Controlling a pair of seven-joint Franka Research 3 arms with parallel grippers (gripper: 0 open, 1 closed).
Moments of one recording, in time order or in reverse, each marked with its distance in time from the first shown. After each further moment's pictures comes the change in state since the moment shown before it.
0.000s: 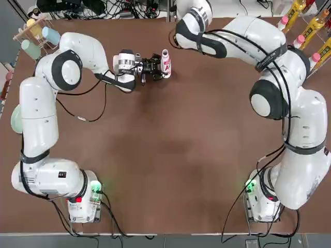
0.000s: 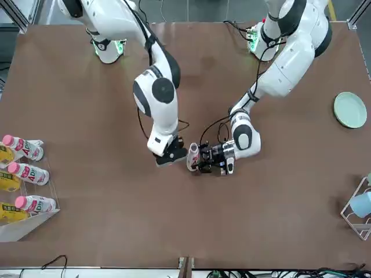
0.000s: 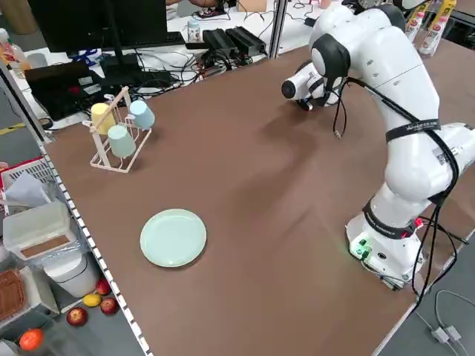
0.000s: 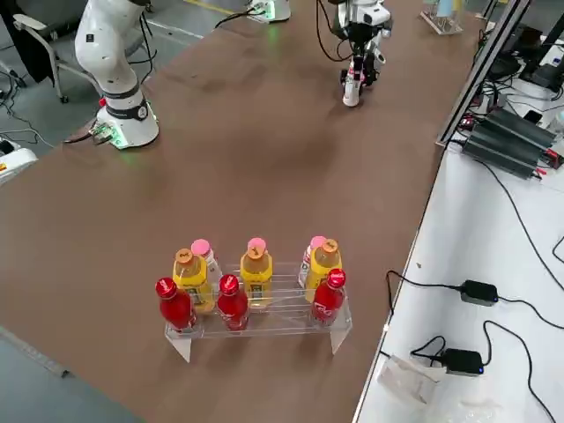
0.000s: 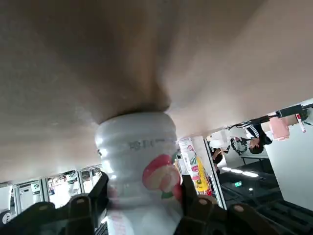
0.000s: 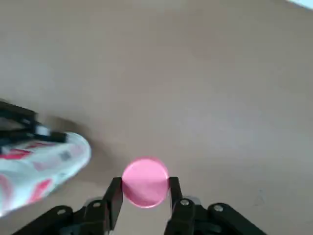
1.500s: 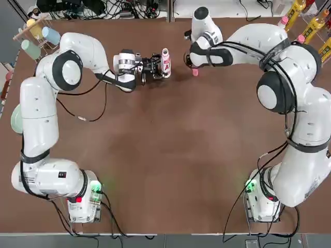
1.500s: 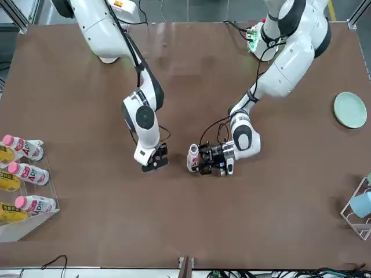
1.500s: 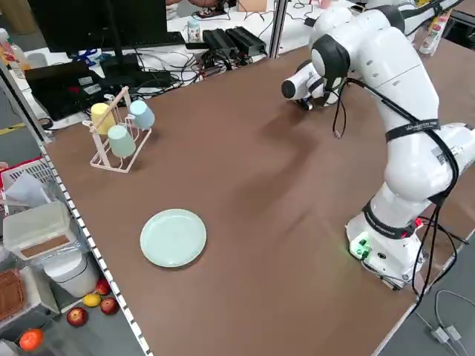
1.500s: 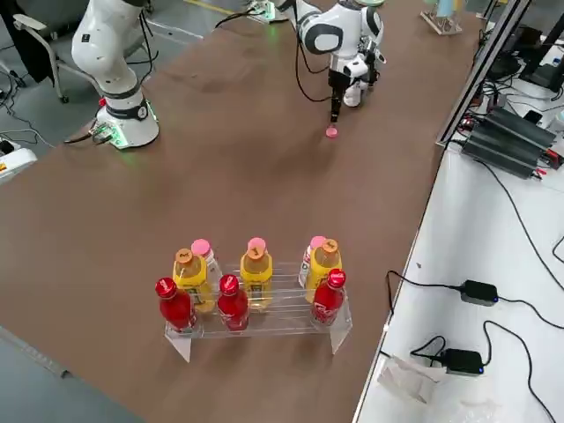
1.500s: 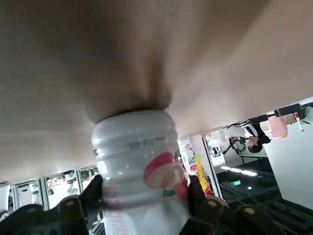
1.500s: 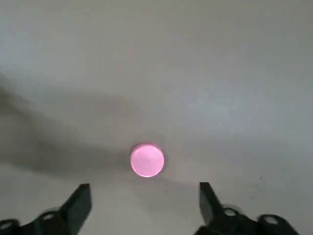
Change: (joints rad) left arm -0.003 0.009 0.001 0.017 0.000 0.000 0.000; right arm -0.092 -0.046 0.007 -0.315 0.019 0.223 -0.048
